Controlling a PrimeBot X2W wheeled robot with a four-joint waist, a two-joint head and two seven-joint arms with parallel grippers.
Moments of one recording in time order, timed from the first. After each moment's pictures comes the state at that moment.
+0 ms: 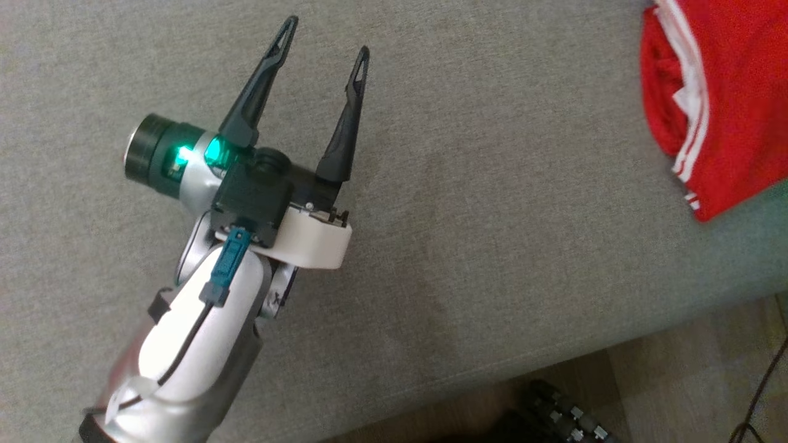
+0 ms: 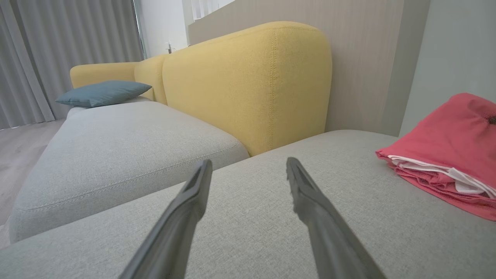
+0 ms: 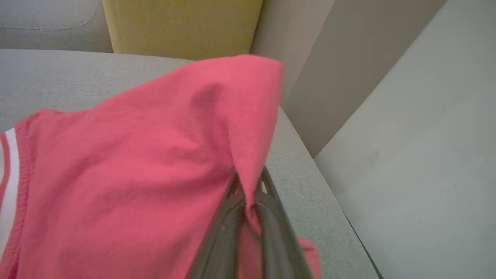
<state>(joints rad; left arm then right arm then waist) -0.53 0.18 -0.54 0.01 -0.04 0.20 -0.26 -0.65 -0.58 0.03 0.66 0.38 0.13 -0.03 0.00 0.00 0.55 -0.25</state>
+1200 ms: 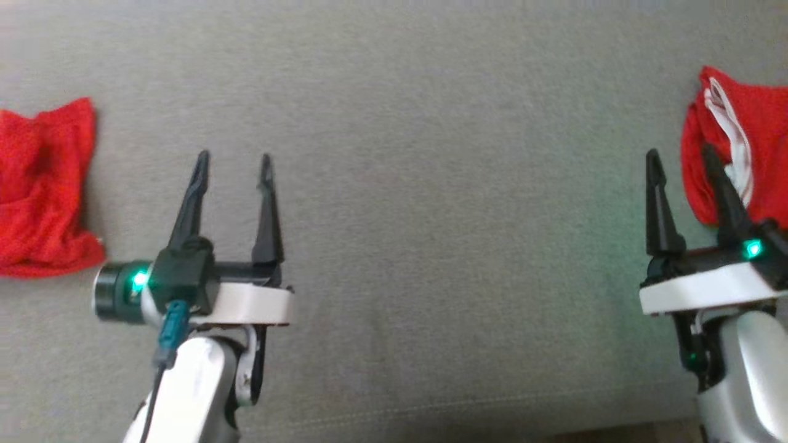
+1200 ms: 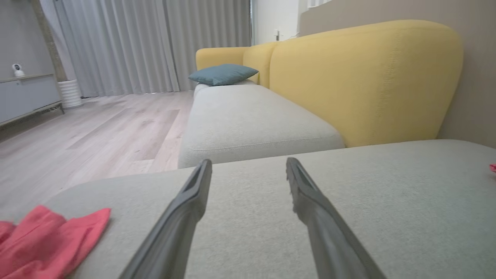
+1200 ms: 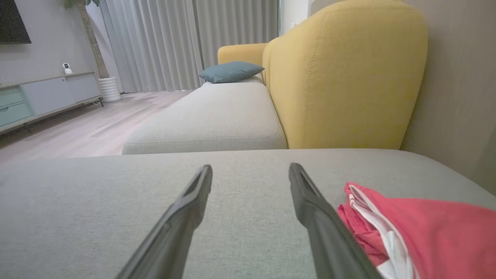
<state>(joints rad) -0.22 0.16 -0.39 0.01 -0.14 0.33 -0.26 -0.21 -0.19 0.04 0.17 0.22 0.13 -0.21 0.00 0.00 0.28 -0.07</state>
